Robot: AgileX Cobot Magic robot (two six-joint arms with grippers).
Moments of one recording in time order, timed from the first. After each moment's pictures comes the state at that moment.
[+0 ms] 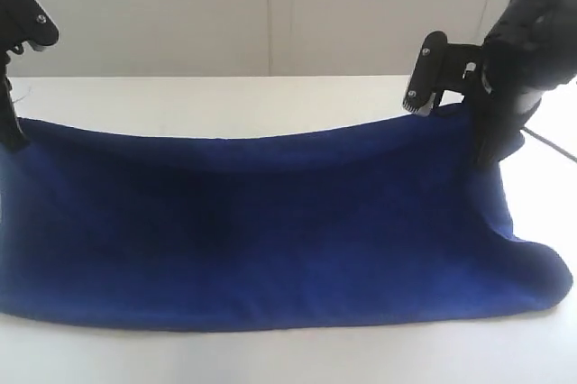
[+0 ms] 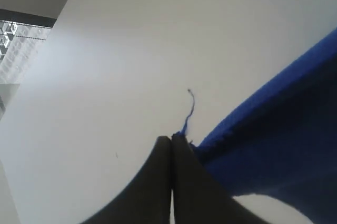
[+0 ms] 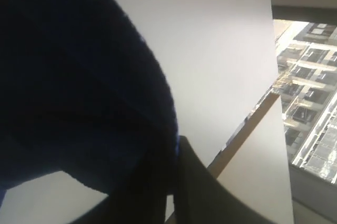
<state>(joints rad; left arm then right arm) -0.24 1.48 -1.13 0.52 0.70 0.28 0.17 1.72 -1.20 -0.79 0.68 -0.29</state>
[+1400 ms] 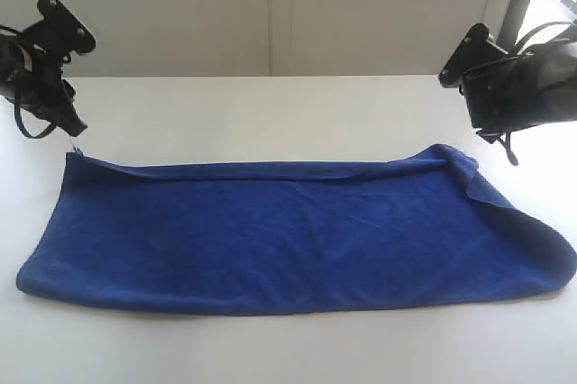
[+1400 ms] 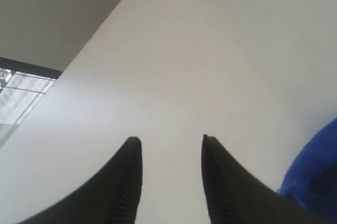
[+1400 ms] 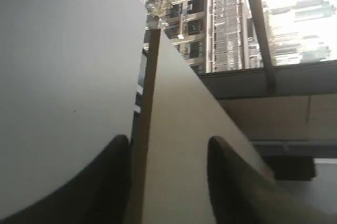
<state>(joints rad) -0.14 1.82 -1.28 0.53 0.30 0.21 0.09 1.97 -1.23 -1.64 0.85 0.88</state>
